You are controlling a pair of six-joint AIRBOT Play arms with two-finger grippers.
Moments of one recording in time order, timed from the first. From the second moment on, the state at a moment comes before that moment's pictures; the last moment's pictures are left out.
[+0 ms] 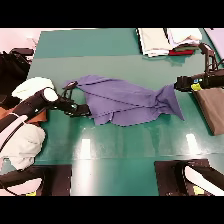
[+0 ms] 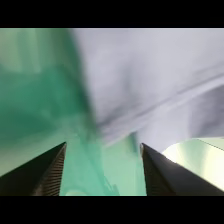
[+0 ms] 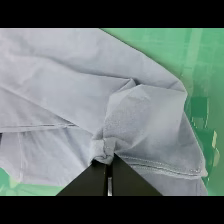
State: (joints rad) left arm -0.31 -1.33 0.90 1.01 -0.89 -1.49; right arm -0.14 -1.05 1.11 -1.13 1.21 1.40
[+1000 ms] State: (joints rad) left arm -0.27 -1.23 1.00 0.97 -0.88 -1.51; right arm -0.16 -0.98 1.15 -1.13 1.19 1.41
